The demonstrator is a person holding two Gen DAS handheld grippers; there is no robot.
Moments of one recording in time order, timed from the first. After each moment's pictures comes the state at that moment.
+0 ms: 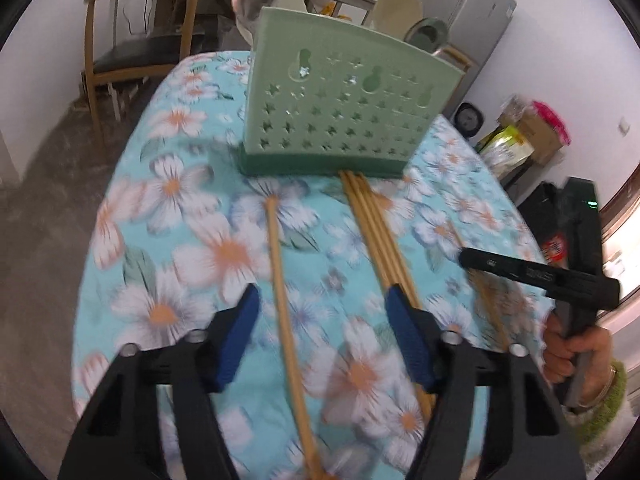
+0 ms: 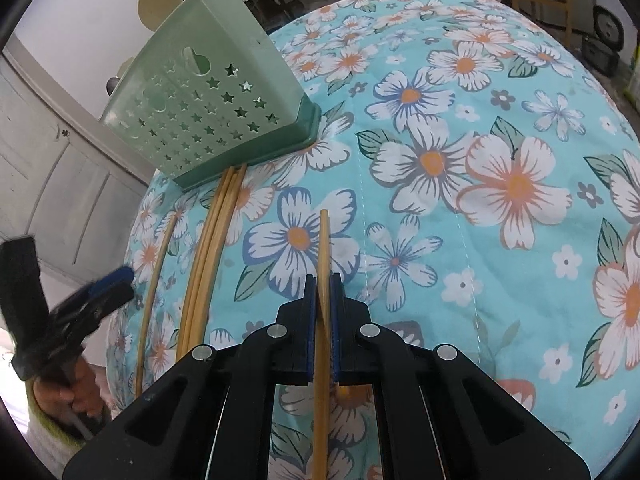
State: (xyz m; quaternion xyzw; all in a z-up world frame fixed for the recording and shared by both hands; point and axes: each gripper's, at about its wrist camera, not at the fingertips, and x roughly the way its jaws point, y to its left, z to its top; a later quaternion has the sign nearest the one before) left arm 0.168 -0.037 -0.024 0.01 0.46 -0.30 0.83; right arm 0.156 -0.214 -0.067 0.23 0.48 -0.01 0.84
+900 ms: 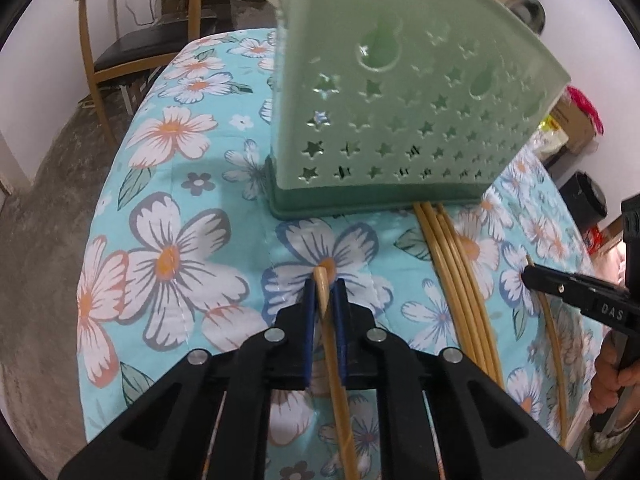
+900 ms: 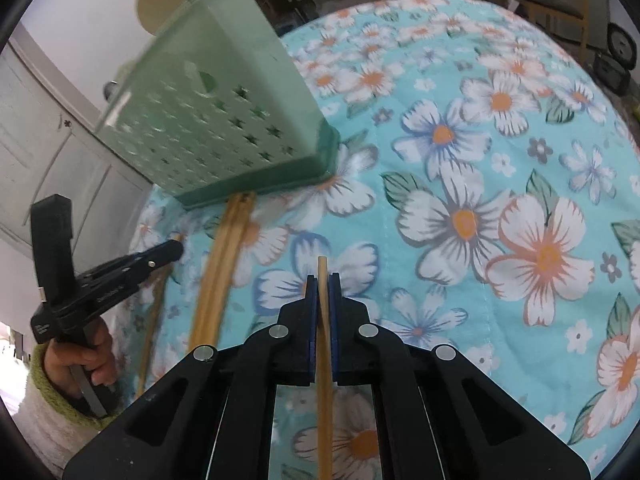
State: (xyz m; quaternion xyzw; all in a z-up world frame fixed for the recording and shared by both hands) left arm 0.246 -0.054 -0.055 0.03 0.49 -0.27 0.83; right arm 0.197 -0.204 -0.056 0.21 0.48 0.01 0.85
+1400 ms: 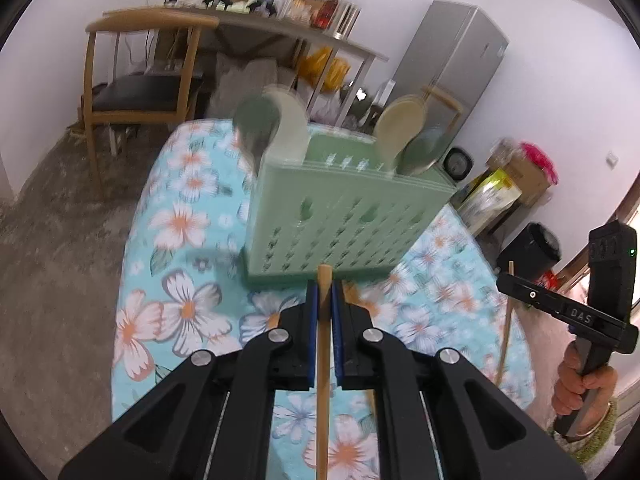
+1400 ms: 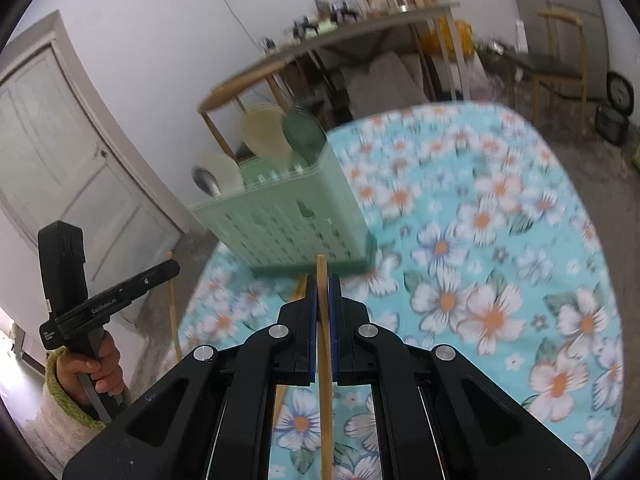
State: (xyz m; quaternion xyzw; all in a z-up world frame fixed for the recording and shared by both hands) left arm 0.208 -0.020 0.053 -0.05 0.39 -0.33 0.86; right arm 0.155 -0.207 0.054 0.20 0.36 0.02 0.91
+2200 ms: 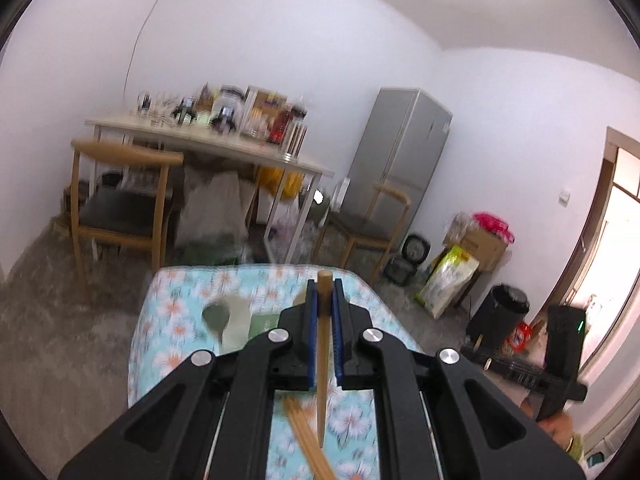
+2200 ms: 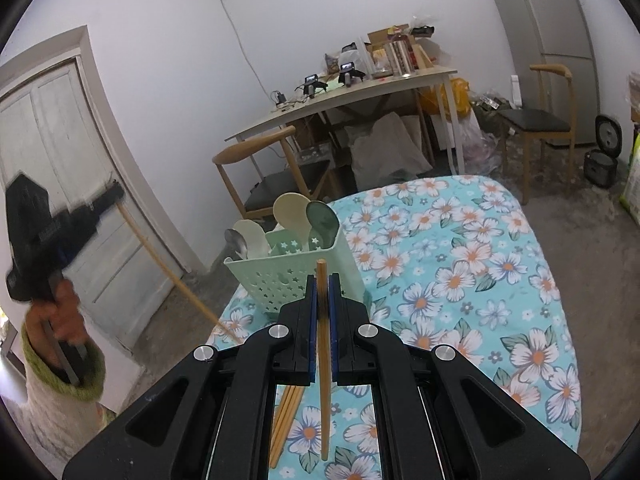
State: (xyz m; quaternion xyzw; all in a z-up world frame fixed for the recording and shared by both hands) left arm 0.170 0.003 0.202 -0.09 0.21 -0.38 0.90; right arm 0.111 -0.215 0.110 0.18 0.28 0.00 0.95
